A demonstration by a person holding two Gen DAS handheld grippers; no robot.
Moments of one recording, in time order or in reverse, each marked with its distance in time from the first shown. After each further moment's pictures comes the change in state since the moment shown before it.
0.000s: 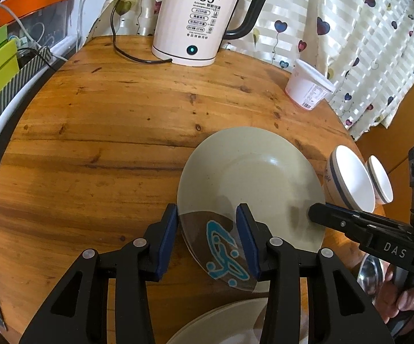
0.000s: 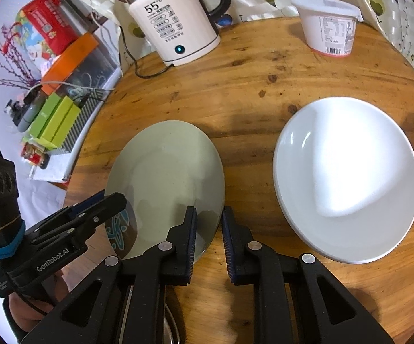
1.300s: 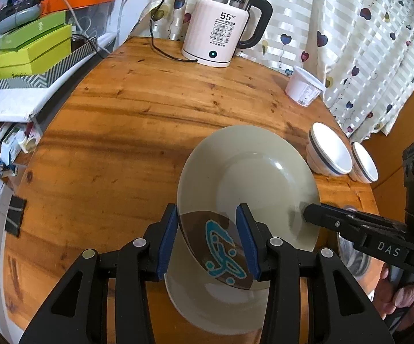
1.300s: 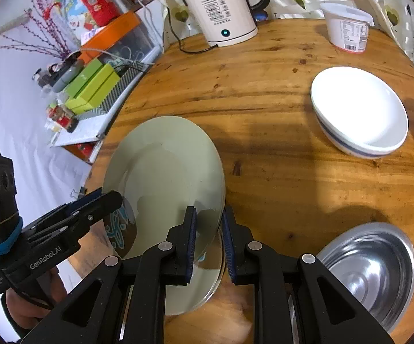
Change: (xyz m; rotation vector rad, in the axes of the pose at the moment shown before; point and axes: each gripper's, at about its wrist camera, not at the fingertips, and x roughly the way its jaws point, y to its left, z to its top) left arm -0.088 0.000 -0.086 -0.080 -0.050 0.059; right arm -0.044 0.046 -0.074 -0.105 0.035 0.070
